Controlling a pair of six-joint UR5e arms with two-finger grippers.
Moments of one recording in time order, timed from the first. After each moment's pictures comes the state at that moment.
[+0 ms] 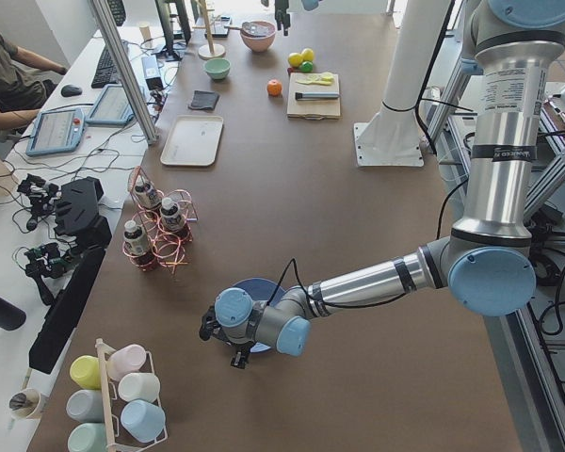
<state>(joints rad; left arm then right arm) -1.33 -1.62 -1.11 -2.21 -2.34 -0.08 1.27 -1.68 1.74 -1.29 2.44 0.04</state>
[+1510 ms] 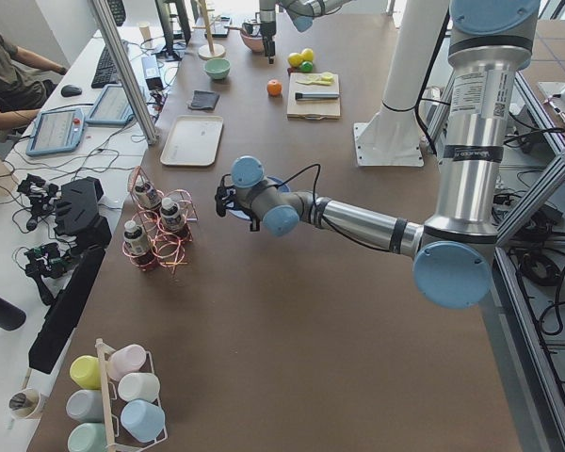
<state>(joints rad) -0.96 -1.67 -1.75 -2.13 -2.35 -1.08 0.95 -1.37 1.74 -1.29 2.25 0.56</state>
